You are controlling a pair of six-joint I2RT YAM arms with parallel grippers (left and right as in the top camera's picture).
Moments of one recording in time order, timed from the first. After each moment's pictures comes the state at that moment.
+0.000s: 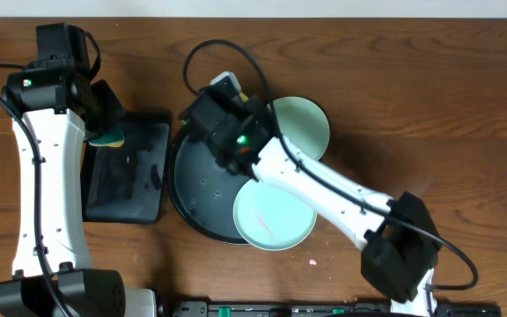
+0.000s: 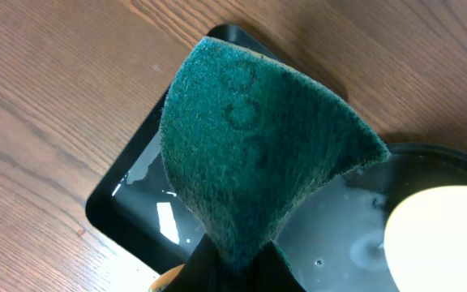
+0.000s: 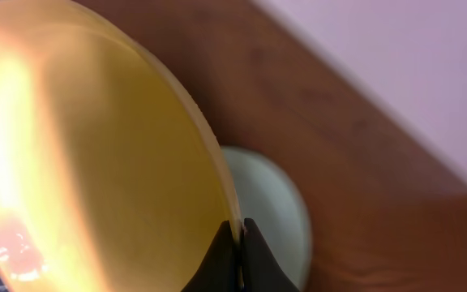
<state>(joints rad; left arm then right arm) 0.15 1.59 1.67 -1.28 -0.15 -0.43 0.93 2.01 1.78 -0.80 0.81 0.15</state>
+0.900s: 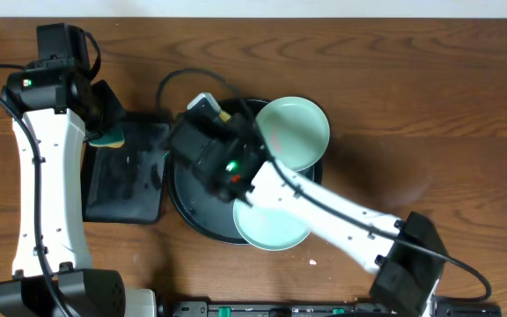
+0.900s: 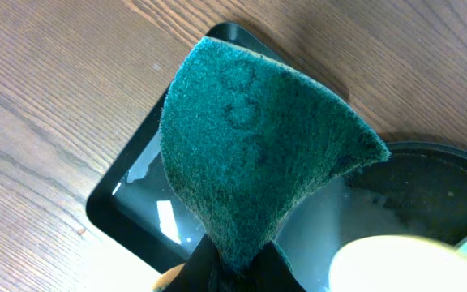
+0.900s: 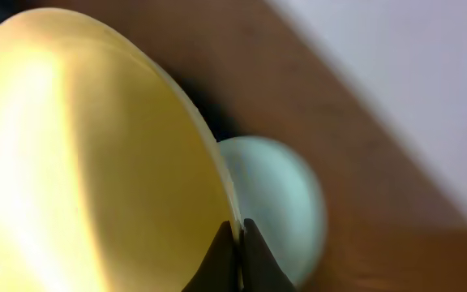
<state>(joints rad) 0.15 1.59 1.67 -1.28 -0.15 -0.43 1.00 1.96 1.78 -0.89 0.66 0.14</state>
